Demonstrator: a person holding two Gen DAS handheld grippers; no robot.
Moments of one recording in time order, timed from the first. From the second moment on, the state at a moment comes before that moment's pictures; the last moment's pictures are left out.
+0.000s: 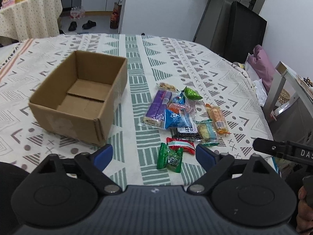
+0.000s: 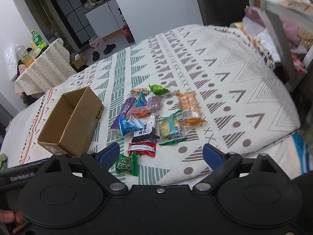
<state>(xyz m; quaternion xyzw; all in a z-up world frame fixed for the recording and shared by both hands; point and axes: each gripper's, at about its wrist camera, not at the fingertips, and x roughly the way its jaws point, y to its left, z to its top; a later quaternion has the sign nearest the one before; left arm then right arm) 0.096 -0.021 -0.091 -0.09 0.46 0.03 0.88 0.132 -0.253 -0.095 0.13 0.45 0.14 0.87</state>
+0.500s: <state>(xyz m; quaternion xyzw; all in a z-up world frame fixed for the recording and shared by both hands) 0.142 -0.032 -0.161 -0.12 0.51 0.02 0.85 0.180 -0.258 -0.142 0.20 0.49 0.12 0.84</state>
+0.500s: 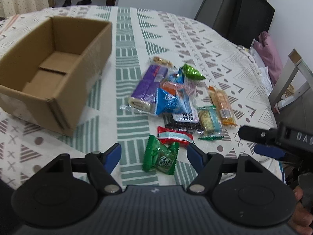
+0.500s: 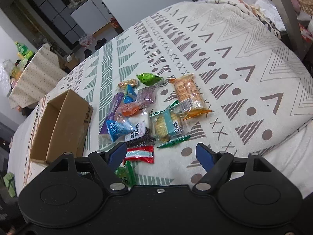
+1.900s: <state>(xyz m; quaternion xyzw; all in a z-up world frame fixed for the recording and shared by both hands) 0.179 -0.011 -0.169 -0.16 0.50 0.06 0.85 0.239 -0.206 -0.202 0.06 0.52 0.10 0.85</state>
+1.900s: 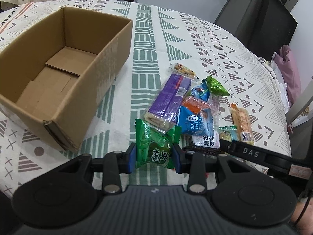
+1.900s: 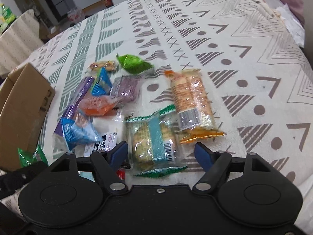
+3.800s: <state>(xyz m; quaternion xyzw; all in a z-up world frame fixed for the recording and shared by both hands) 0.140 0.112 -0.067 -0.19 0.39 0.10 0.89 0.192 -0.100 -0.070 0.17 0.42 0.26 0.85</state>
